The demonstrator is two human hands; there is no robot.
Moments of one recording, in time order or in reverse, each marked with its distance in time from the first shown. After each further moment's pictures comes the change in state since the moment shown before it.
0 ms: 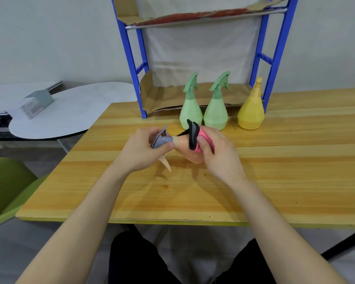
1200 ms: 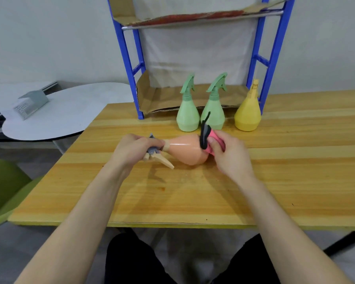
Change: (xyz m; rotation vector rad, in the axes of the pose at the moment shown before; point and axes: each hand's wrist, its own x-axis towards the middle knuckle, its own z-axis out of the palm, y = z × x) left_hand 0.006 0.001 -0.001 -0.390 0.014 -0.442; right_hand 0.003 0.018 -0.021 -0.103 0.012 0.154
